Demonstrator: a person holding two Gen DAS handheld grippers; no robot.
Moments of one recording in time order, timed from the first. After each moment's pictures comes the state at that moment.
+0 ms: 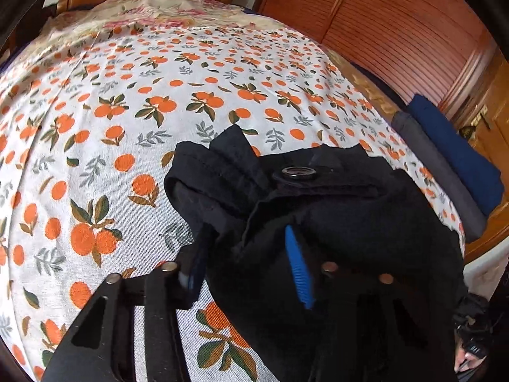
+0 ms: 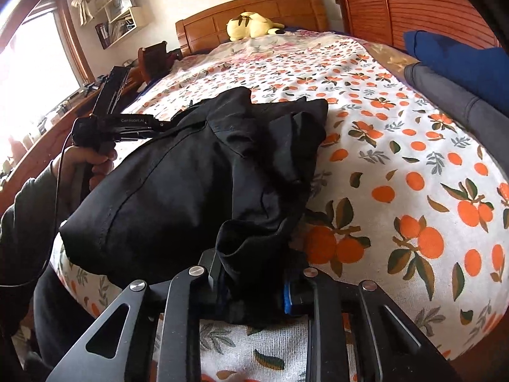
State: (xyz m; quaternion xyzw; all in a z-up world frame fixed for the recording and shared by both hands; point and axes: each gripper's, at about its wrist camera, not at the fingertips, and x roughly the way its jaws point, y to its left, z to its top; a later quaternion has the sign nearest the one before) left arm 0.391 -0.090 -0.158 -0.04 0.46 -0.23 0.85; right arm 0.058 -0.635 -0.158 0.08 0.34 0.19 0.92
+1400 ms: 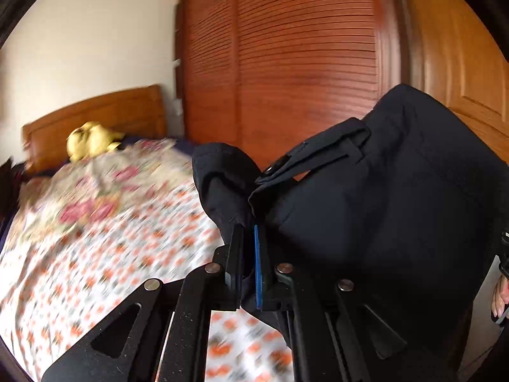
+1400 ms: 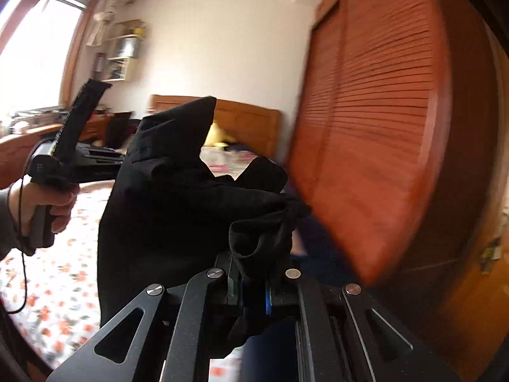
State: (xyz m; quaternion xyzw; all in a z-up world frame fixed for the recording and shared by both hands) left arm 0.372 -0.356 0.094 0.07 0.21 -0.30 0.93; right arm 0.068 -0.829 0.047 -0.09 0.10 0.04 0.99
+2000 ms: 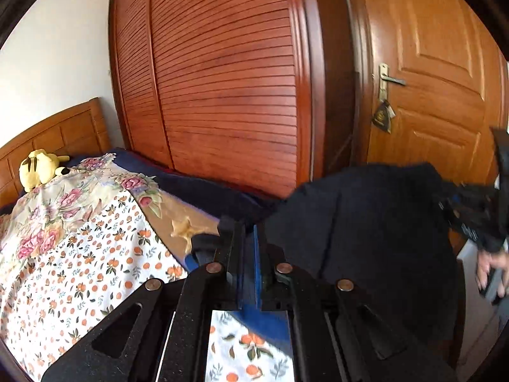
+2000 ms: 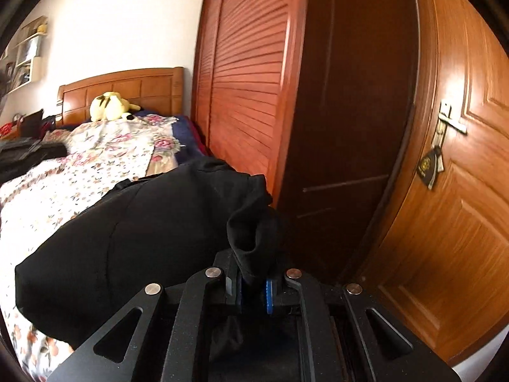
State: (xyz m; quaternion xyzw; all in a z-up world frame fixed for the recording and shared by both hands) left arm 0.344 -0.481 0.058 0.13 0.21 -0.38 0.89; right arm 0.106 -0.945 -0.005 0.00 0.20 -0.12 0.97
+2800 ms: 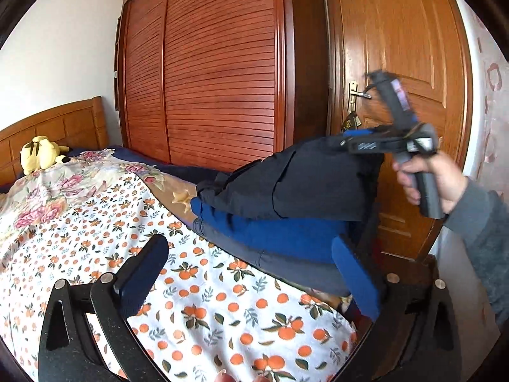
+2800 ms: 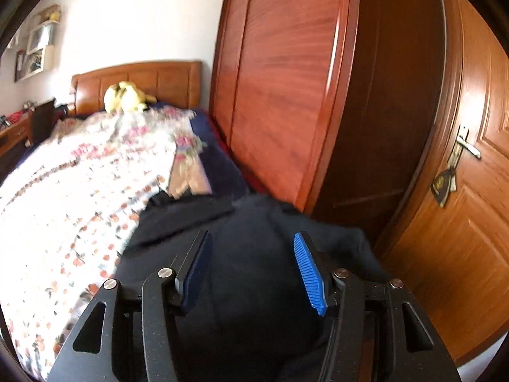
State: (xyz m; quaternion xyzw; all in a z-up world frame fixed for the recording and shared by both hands) left arm 0.230 -0.358 0.034 0.08 0.19 -0.42 0.89; right arm 0.103 -0.872 0.035 -0.03 0.23 -0.10 0.97
